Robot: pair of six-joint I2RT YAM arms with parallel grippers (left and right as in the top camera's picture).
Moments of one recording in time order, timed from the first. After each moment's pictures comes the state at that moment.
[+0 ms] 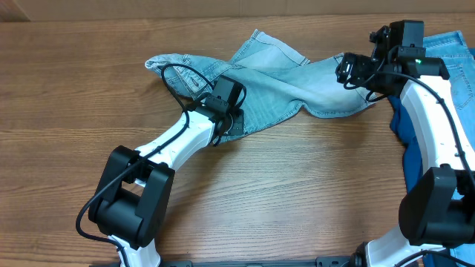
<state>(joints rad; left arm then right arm) -0.48 1.91 1.22 -0.46 -0.02 -0.42 -0.08 1.79 1.52 -0.78 -0.20 0.17</state>
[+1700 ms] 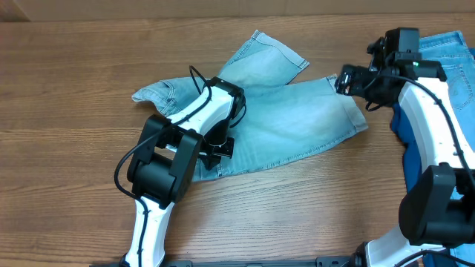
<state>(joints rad) -0.48 2.25 1.60 -1.38 -0.01 -0.37 -0.08 1.79 1.49 -0.86 -0.18 0.17</state>
